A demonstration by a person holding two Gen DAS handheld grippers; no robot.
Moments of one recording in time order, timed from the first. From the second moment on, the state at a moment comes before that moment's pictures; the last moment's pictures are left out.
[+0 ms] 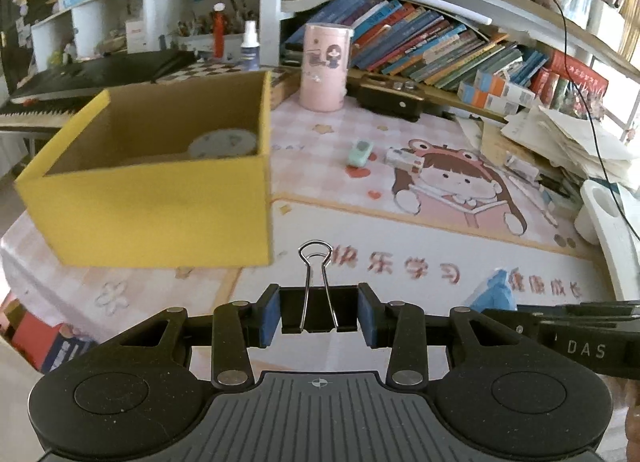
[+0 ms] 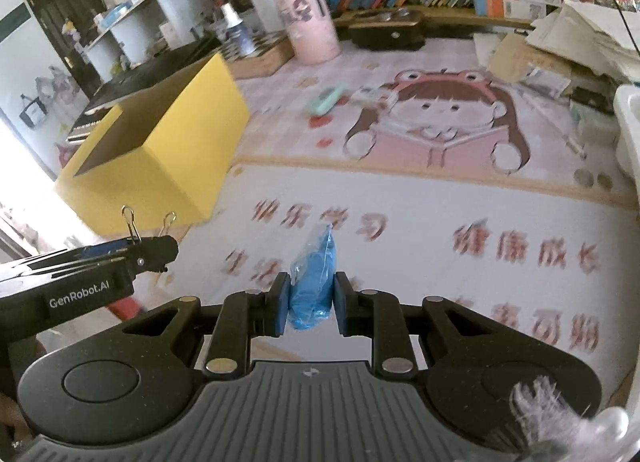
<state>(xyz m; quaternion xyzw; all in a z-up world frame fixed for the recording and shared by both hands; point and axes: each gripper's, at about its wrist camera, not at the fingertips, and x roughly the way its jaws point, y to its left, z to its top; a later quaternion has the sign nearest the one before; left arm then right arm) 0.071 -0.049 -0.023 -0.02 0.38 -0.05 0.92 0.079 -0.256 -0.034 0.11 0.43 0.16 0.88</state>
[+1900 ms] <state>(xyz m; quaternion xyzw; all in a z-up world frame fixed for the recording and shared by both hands) 0.028 0.102 0.009 -0.04 0.31 0.06 0.95 0.068 -0.079 -0.004 0.05 0.38 0.31 0.87</state>
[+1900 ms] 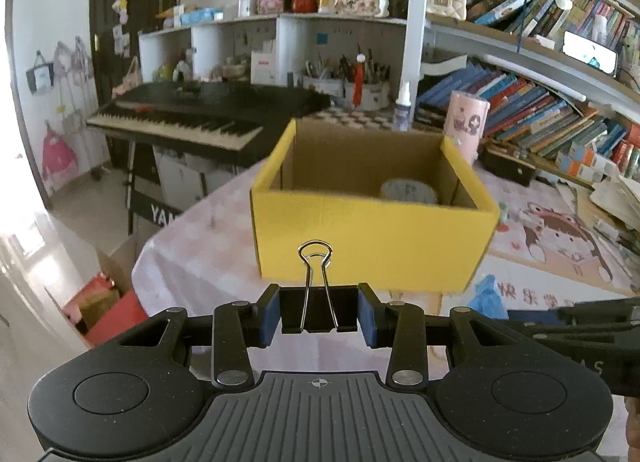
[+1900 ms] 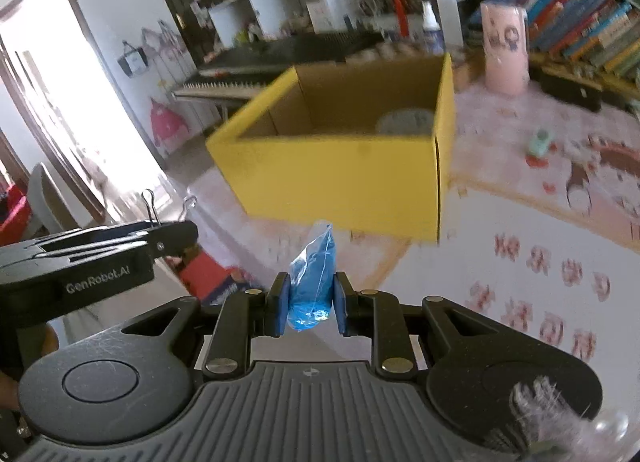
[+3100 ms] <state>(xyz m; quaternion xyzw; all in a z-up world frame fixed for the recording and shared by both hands) 0.203 0.074 0.000 0.00 0.34 0.10 0.93 0.255 -0.050 -0.007 -0.14 0.32 0.40 0.85</state>
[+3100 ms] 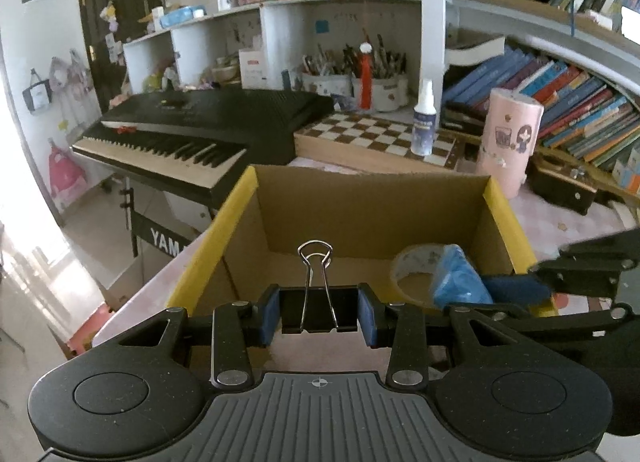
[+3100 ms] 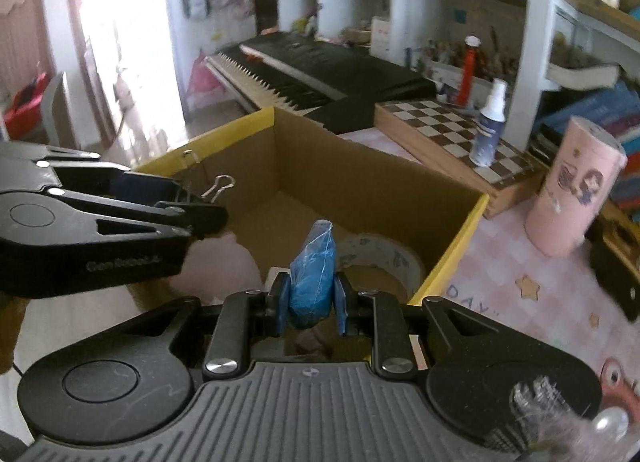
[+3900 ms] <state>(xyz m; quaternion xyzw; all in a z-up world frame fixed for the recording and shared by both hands) 0.238 0.062 -0.029 0.03 0.41 0.10 0.91 0.270 -0.032 -0.027 -0.28 0.27 0.43 0.81</state>
